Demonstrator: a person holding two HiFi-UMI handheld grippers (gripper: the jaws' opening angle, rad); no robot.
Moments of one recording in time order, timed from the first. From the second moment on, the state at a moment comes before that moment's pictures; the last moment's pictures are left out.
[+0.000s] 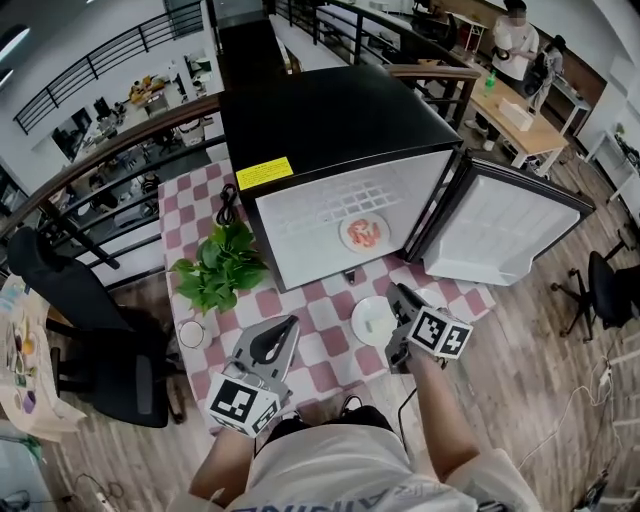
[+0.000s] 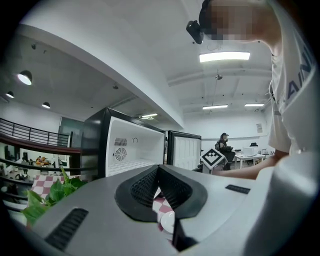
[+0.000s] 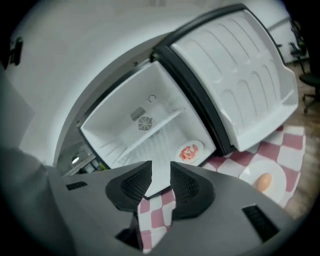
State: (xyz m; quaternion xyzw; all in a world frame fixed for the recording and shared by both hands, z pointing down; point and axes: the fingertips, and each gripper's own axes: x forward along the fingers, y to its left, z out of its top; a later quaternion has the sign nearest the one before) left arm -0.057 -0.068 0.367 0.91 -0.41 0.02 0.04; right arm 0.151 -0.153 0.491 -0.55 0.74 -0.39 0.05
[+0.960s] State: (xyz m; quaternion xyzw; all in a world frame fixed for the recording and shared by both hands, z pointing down) left arm -0.046 -0.113 0.428 0.87 -0.47 0.07 0.11; right arm 0.184 -0.308 0.653 -0.52 0.54 -0.64 0.19
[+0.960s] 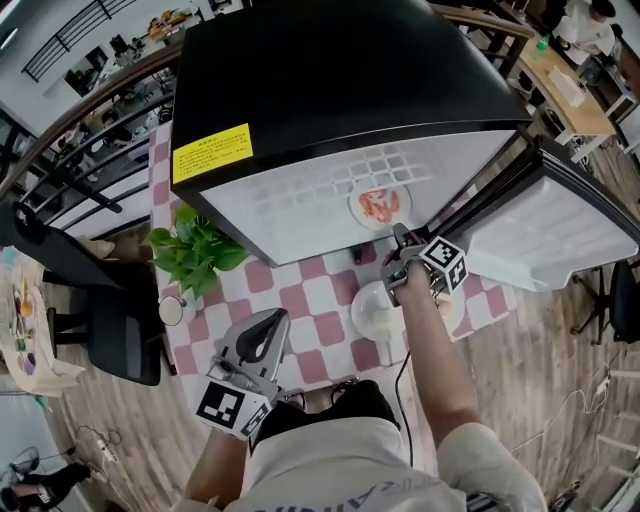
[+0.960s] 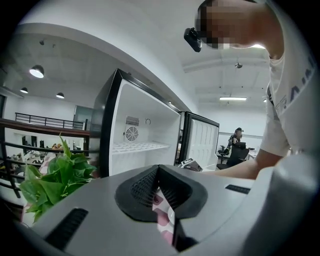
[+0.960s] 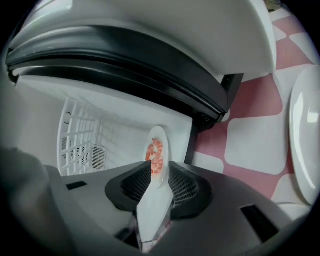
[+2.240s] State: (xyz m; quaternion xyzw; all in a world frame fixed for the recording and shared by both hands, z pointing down) left arm -0.063 -0.108 0.439 0.87 -0.48 0.09 0.11; right arm 0.180 -0.317 0.659 -0.48 0.53 -0.64 0.29
